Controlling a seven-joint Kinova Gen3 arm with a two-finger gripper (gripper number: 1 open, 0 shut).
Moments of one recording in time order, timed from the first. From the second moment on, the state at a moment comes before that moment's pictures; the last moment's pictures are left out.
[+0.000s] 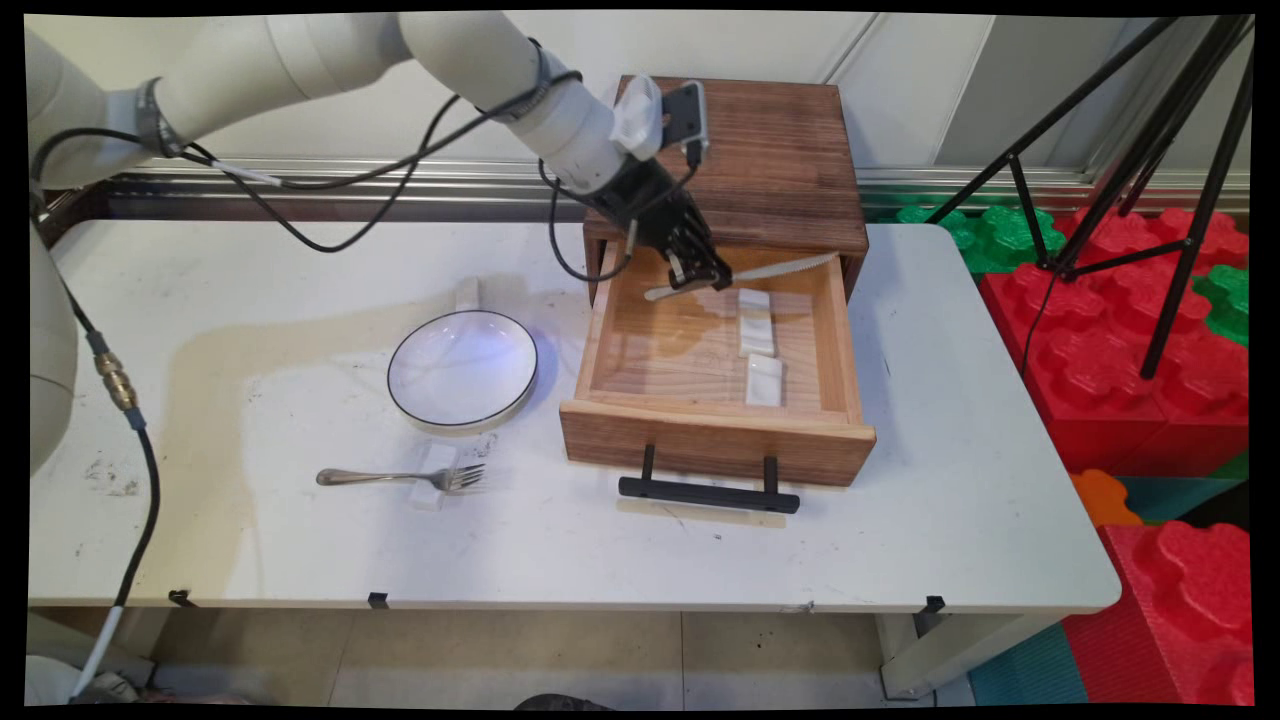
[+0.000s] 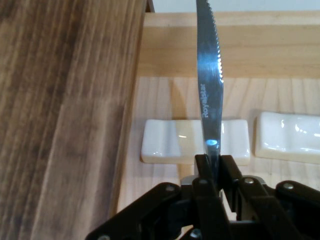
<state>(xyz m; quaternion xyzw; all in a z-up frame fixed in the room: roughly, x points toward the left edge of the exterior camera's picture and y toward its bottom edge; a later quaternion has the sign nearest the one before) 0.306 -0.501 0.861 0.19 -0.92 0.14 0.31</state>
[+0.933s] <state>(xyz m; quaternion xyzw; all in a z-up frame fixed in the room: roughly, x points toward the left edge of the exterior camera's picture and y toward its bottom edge) 0.298 -0.504 0.822 0.18 -0.94 0.13 0.27</state>
